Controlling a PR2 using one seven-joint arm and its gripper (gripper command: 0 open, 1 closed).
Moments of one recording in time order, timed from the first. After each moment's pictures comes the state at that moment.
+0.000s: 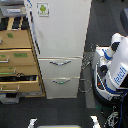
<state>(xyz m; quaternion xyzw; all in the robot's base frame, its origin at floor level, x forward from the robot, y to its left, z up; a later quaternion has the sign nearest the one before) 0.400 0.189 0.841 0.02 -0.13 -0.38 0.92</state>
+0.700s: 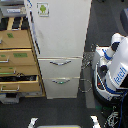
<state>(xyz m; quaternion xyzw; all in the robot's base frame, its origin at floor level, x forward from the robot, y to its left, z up) 0.402 0.188 0.841 -0.01 -0.11 -0.40 0.91</state>
